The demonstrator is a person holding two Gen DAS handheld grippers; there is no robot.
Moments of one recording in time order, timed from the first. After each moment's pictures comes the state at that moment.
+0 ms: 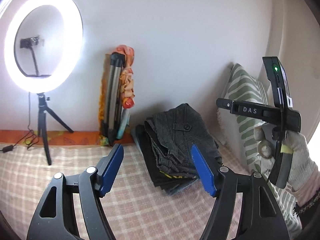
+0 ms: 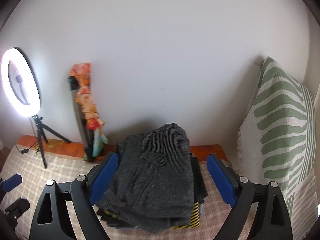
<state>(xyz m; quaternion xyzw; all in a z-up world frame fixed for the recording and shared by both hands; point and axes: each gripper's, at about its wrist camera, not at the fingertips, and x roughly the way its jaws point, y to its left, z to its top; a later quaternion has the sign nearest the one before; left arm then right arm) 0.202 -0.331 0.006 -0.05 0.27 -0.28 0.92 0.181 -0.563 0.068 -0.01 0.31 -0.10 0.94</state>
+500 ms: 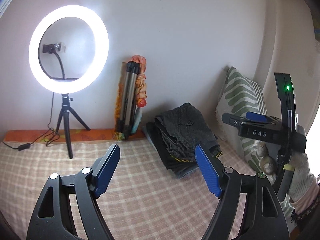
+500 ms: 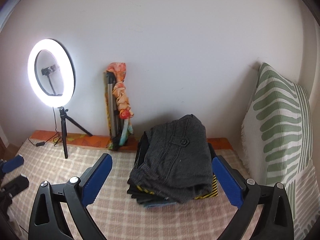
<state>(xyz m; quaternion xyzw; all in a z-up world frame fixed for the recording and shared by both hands) 0.158 -0.262 0.018 -0.04 0.26 -0.28 0.92 0.103 -0.483 0.067 -0.01 0.29 -0.09 0.95</state>
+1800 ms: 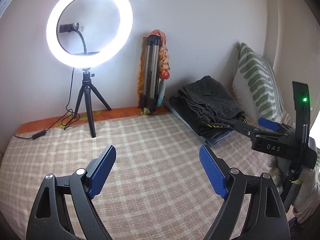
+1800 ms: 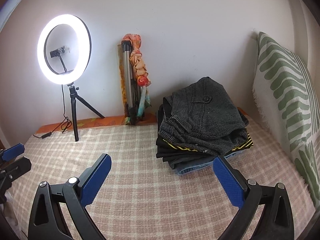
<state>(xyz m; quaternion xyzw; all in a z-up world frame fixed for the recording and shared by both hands) 0.153 -0.217 -0.052 0.02 0.28 -0.25 0.93 0.064 -0.416 -0.037 0.05 0.29 -0.10 0.95</state>
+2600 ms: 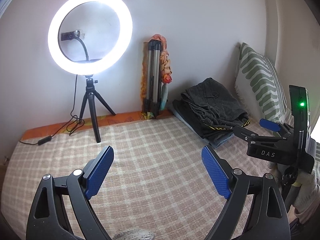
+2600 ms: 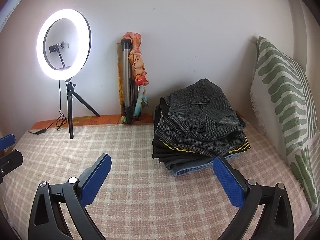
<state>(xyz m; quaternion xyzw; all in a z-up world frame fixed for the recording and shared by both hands) 0.149 -0.217 -0.043 0.03 0.26 -0.24 0.93 0.067 -0.411 -0.041 0.03 0.28 -0.12 0.95</state>
